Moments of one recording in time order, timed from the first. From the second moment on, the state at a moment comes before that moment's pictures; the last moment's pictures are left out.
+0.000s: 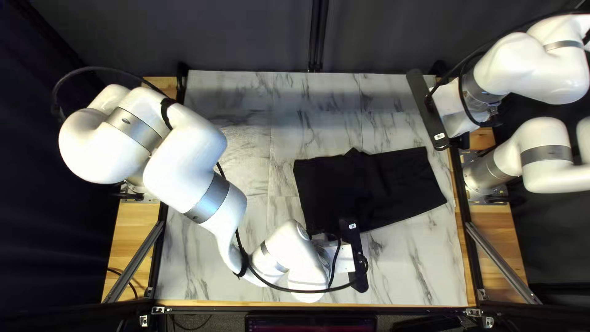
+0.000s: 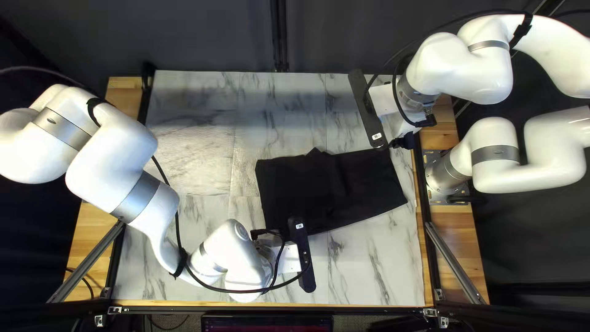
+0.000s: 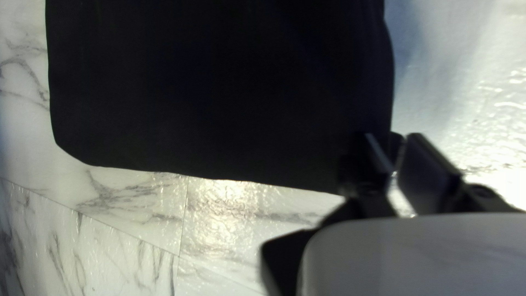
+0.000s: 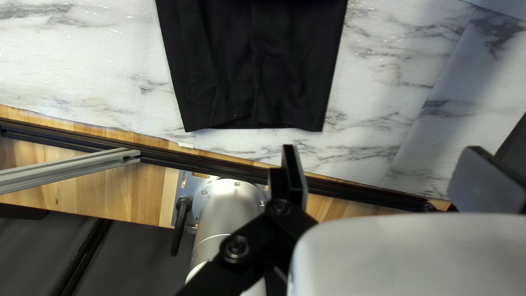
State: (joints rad) left arm -0.51 0.59 -1.48 0.52 0.97 -0.99; right arm -0.10 -0.88 -0.57 -0.04 1.41 -0.35
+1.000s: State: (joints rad) left arm -0.48 0.60 -1.48 0.50 1.00 -1.00; right arm -0.10 -0.88 -0.57 -0.04 1.41 -0.35
